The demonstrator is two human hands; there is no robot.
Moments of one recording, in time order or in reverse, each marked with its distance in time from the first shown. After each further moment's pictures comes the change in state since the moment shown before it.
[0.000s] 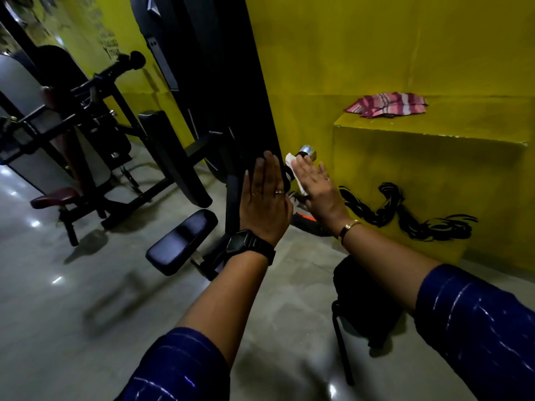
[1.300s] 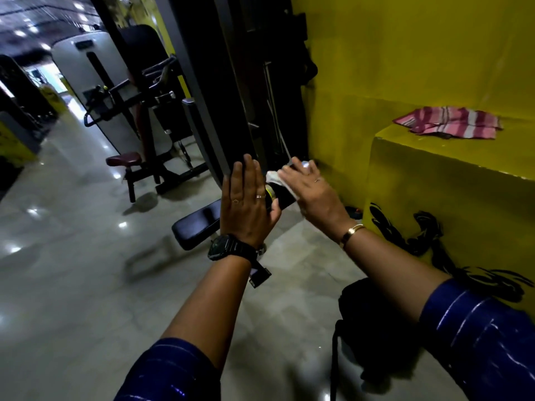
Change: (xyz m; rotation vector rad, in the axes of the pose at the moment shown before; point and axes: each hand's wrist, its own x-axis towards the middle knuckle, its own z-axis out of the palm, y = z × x) left_hand 0.023 0.023 0.003 0.290 -0.010 -0.165; right_hand 0.039 0.049 -0.016 0.223 -0.038 -0.346
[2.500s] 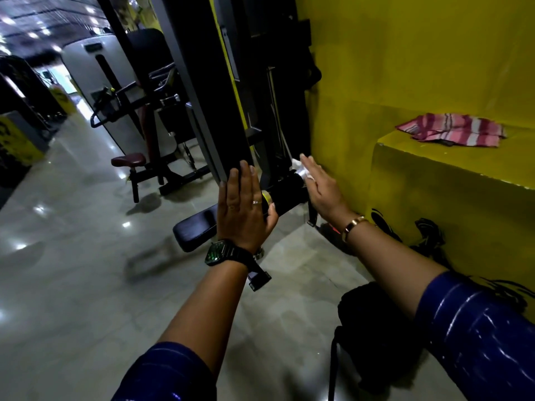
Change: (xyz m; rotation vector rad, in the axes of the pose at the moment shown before) left_hand -0.002 -0.001 0.004 0.017 0.034 -0.020; right_hand 0.012 0.033 0.004 0.524 -0.033 0.448
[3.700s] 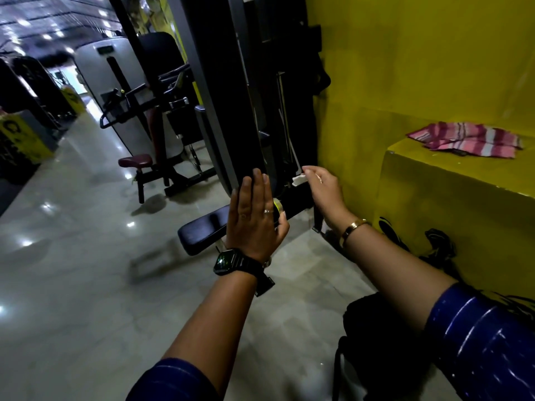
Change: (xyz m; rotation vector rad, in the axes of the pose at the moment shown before) left_hand 0.000 0.002 -0.003 -0.002 -0.008 0.007; right_hand 0.025 -0.020 0.020 0.364 0.154 0.405
